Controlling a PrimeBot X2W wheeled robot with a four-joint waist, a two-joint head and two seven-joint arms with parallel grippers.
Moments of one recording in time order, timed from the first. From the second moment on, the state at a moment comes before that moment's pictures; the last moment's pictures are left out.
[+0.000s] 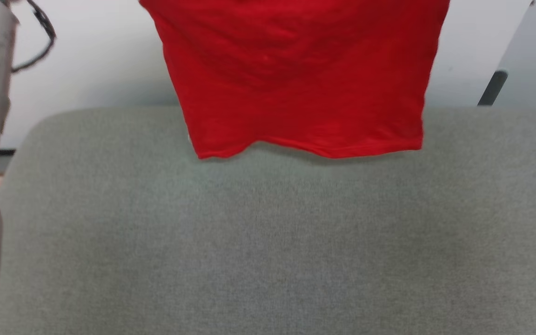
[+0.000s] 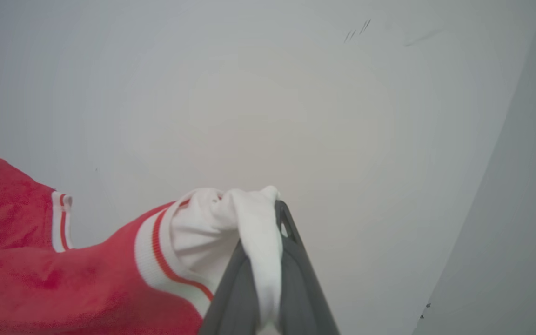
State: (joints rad) left arm -1.55 0.37 -0.47 0.99 -0.58 -0.07 0.35; right arm -1.45 -0.28 0.37 0.94 0.49 0.13 0.14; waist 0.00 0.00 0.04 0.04
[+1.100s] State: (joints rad) left arm -1.94 0.30 -0.42 1.05 -0.57 -0.09 -0.23; right arm -1.79 -0.29 0.15 0.88 -0.05 0.13 -0.26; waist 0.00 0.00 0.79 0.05
